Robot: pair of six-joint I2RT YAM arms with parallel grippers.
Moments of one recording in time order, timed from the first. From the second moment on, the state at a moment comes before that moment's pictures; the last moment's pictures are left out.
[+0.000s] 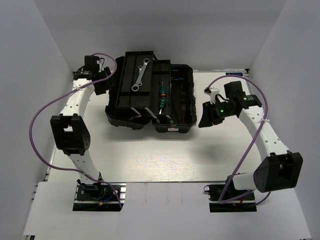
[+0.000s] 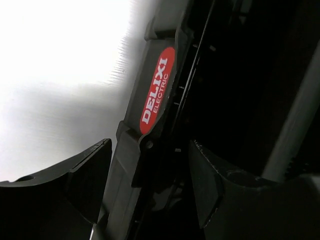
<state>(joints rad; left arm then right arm) -0.02 1.85 1.75 -0.75 0.04 -0.42 0.21 1.34 1.23 -0.99 -0.63 -0.17</state>
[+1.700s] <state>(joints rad) -0.08 1.81 1.66 -0.81 0.08 -0.31 0.20 2.03 1.69 -0.89 -0.61 0.03</state>
